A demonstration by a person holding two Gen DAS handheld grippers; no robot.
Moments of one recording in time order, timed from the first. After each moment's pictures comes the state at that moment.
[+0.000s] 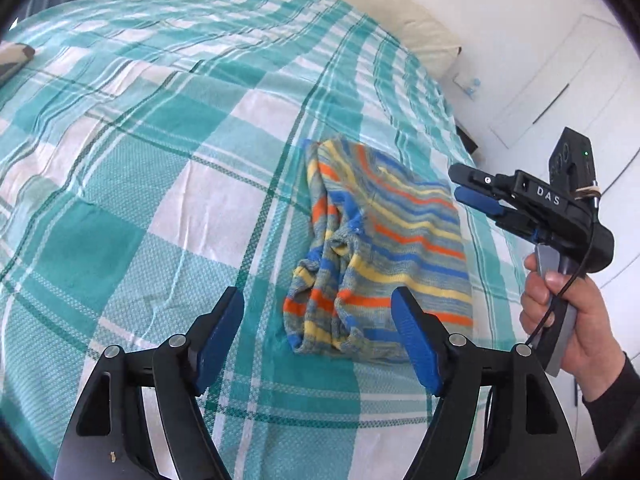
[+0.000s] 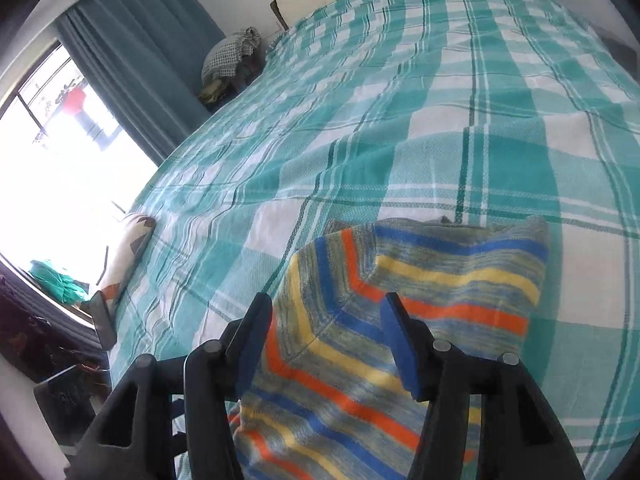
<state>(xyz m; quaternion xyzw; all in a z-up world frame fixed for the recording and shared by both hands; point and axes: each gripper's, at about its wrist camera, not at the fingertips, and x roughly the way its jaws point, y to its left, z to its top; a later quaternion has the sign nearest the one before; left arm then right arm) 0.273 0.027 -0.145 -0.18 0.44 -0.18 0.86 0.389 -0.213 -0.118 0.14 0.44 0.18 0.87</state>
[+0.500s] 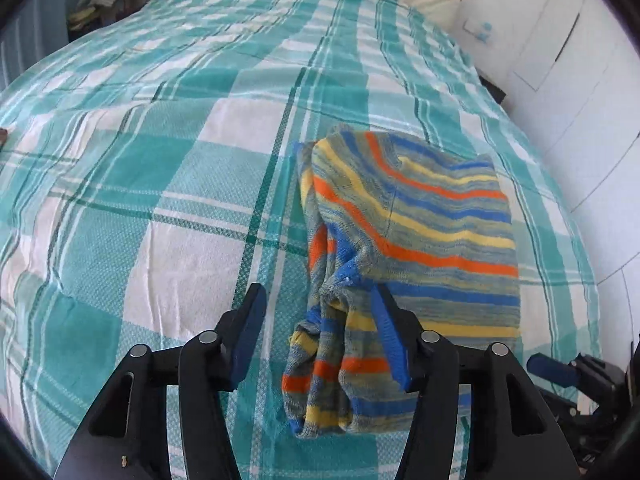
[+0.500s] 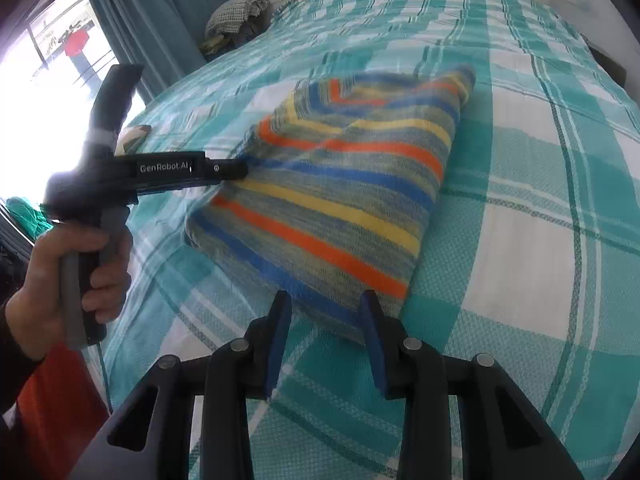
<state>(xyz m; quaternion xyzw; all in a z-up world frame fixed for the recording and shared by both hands) 0.323 -0.007 -0.139 -0.06 0.46 -0.14 0.88 0.239 -0.216 -0.163 0.08 0.46 0.17 0.87</state>
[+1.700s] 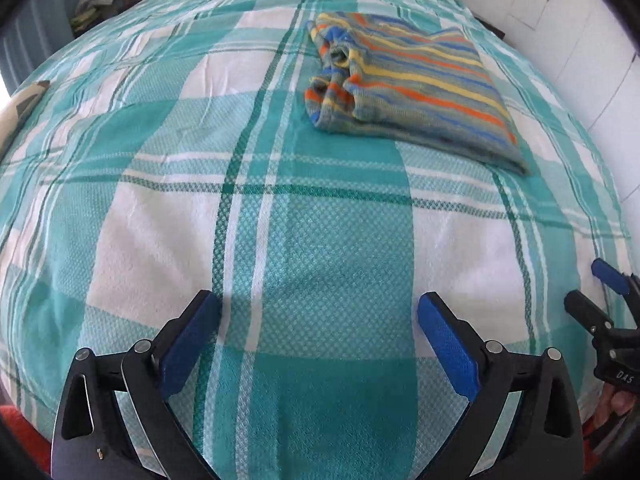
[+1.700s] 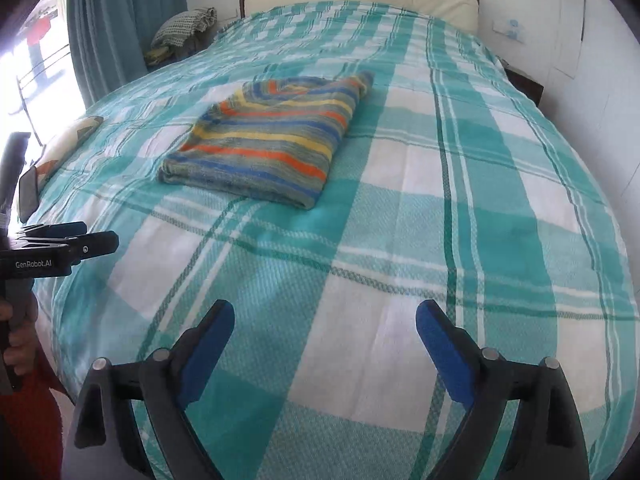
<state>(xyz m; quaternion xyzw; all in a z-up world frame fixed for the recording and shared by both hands) 0.160 0.002 -0.204 0.04 0.52 -0.10 0.85 0.107 -0.223 -0.188 0.00 0.45 0.00 0.89</state>
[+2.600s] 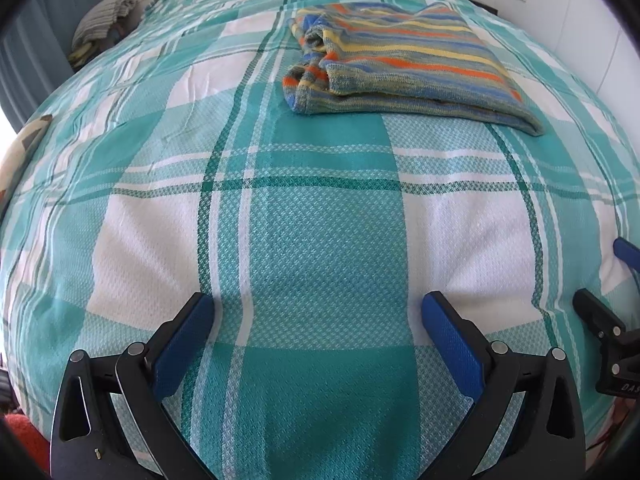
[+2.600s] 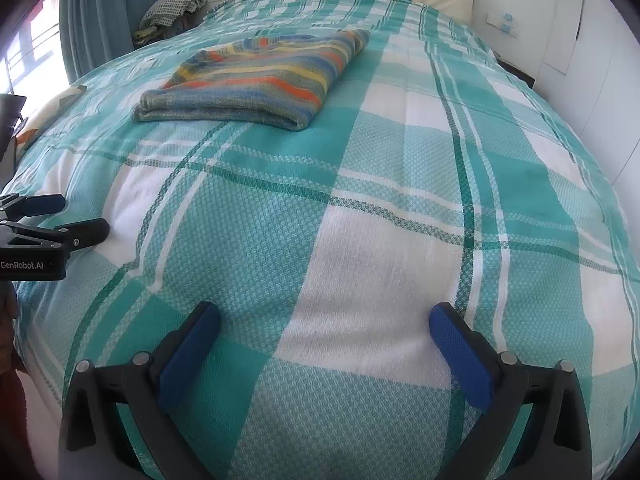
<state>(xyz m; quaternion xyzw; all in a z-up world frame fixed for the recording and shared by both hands) 0.156 -0.011 -0.213 0.09 0.50 -0.09 0.86 0.098 -0.214 -0.224 -0.03 0.46 -0.02 0.89</state>
